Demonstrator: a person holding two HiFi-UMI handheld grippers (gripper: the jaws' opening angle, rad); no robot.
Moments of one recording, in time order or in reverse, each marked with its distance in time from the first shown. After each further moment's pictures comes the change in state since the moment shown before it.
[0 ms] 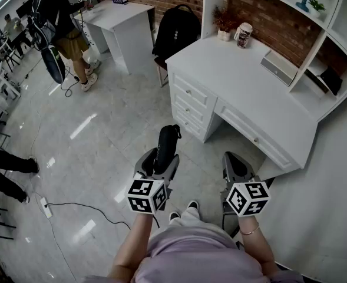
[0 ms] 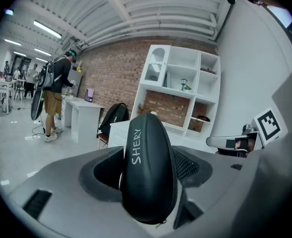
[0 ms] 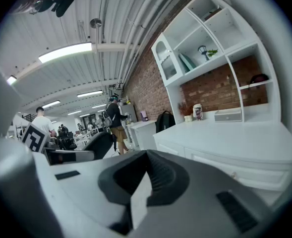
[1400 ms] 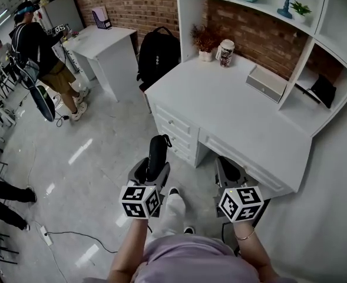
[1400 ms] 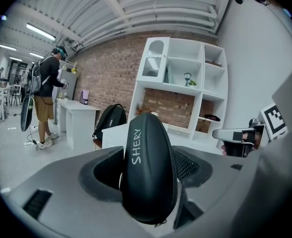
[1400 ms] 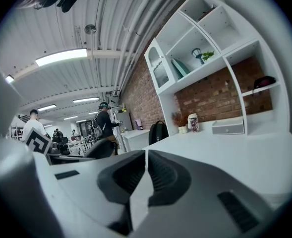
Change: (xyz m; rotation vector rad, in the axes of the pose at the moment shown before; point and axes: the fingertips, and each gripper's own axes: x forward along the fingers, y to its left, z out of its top) left arm 0.127 -0.008 0.040 0.038 0.003 0.011; right arm 0.064 -0.091 0.064 -0.007 -0.093 -0.026
